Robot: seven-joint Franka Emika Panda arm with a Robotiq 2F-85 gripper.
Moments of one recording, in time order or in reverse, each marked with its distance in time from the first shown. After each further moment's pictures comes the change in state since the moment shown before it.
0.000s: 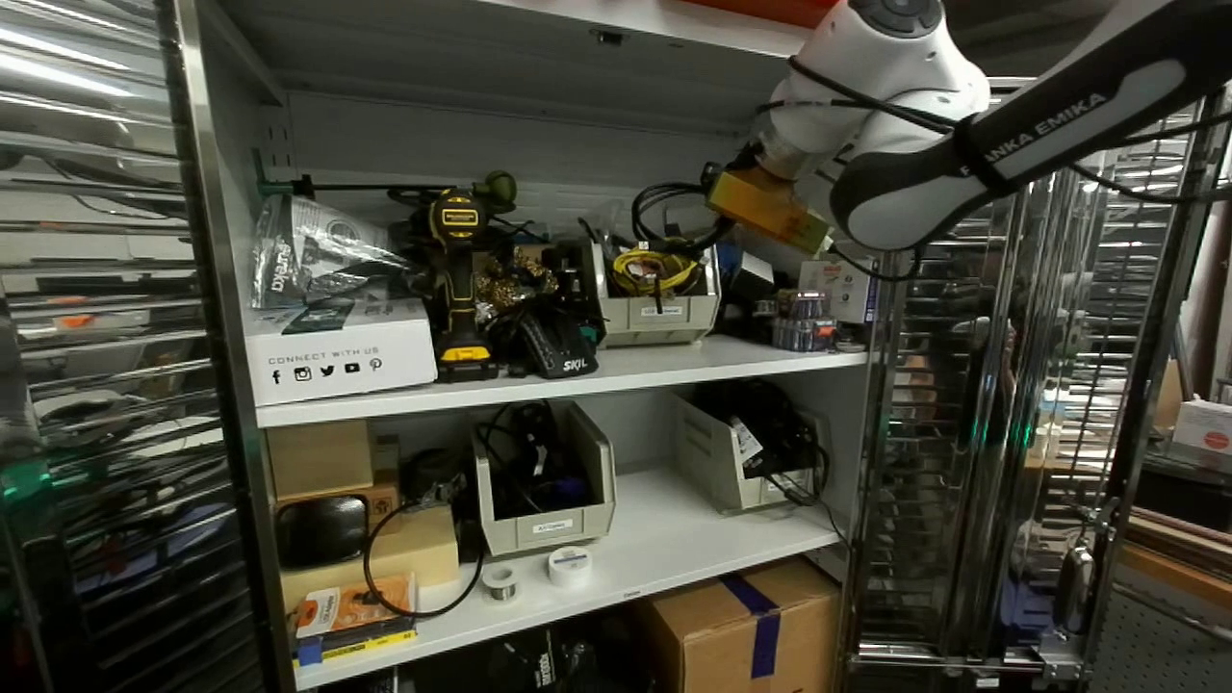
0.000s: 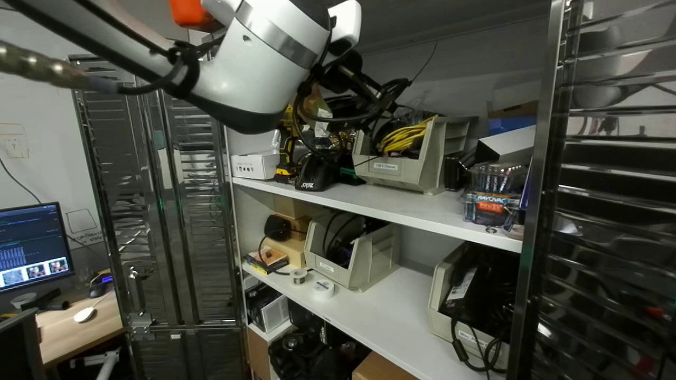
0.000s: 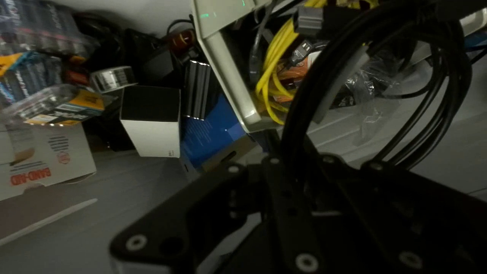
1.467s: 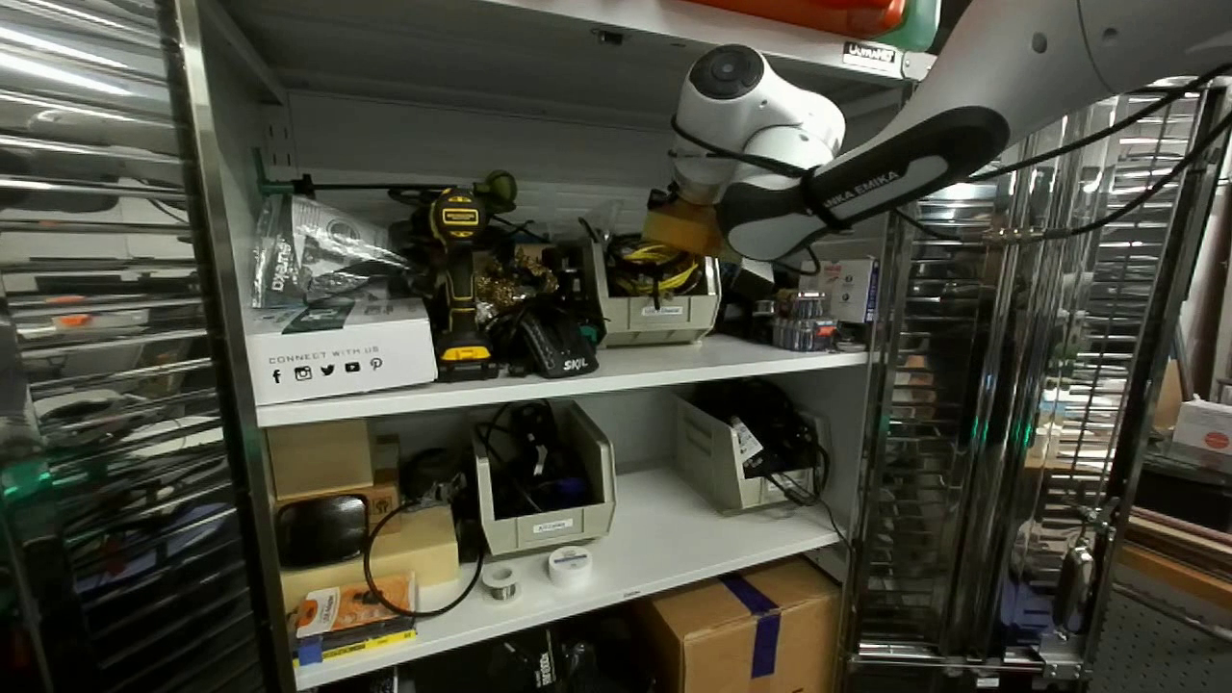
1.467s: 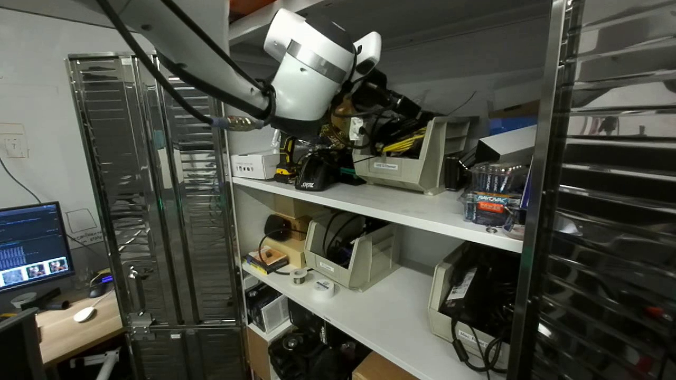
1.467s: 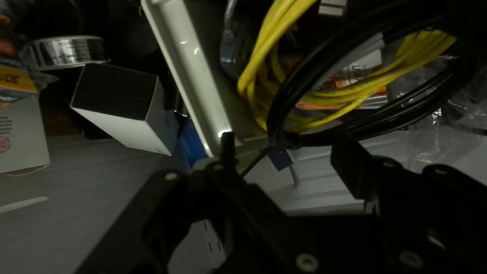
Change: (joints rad) arm 0.079 0.379 0.026 0.505 -0.094 -0.353 -0.033
